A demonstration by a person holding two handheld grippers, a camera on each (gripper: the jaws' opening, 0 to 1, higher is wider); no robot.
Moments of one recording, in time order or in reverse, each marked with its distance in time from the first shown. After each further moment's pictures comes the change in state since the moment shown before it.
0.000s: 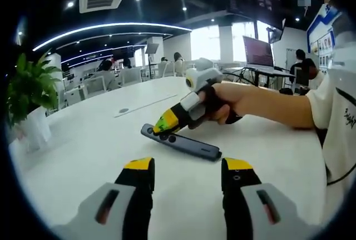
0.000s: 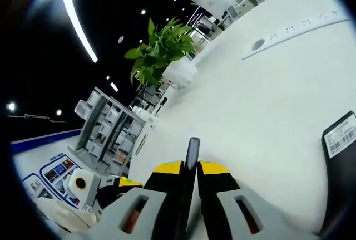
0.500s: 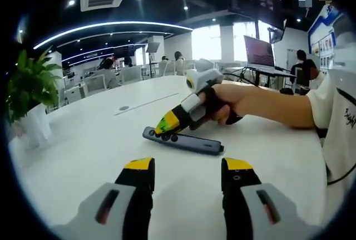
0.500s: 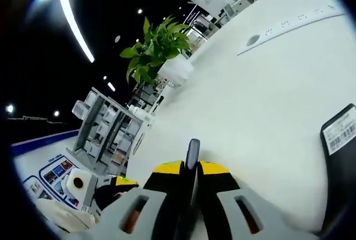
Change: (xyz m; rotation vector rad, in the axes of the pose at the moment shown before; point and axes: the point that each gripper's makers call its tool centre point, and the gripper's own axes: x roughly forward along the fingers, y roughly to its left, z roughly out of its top) left arm 0.000 0.001 -0.006 -0.014 0.008 0.002; right arm 0.002 -0.010 -0.006 0.018 0.013 -0.020
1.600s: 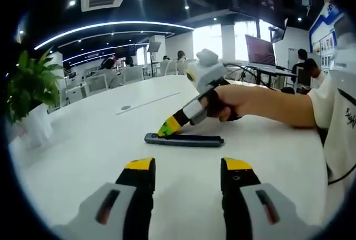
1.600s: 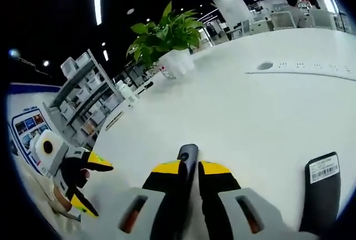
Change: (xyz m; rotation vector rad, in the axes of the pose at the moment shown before) left arm -0.002 0.001 -0.001 0.003 0.004 0.013; right arm 0.001 -0.007 0.001 -0.329 0.026 -0.165
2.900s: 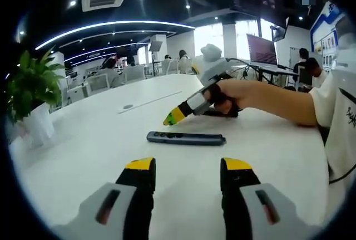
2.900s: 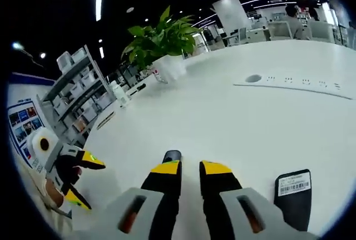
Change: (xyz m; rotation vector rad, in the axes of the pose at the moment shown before) left arm -0.002 0.004 -0.002 0.000 0.006 0.017; right arm -0.016 -0.024 0.020 -0.092 -0.028 -0.078
